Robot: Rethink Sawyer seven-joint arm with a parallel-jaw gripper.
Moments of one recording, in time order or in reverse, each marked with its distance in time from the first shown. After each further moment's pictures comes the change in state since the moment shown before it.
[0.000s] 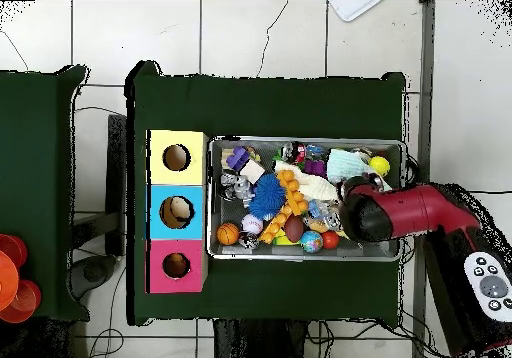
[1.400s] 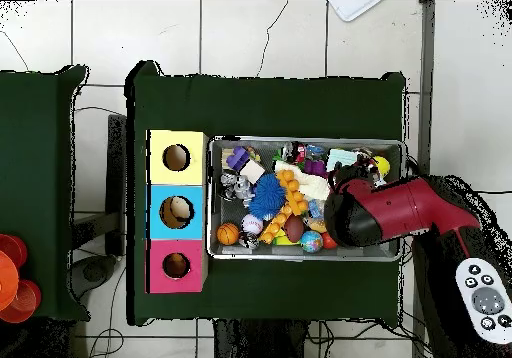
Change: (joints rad) arm 0.079 -0.161 -0.009 0.063 -0.017 -0.083 0.000
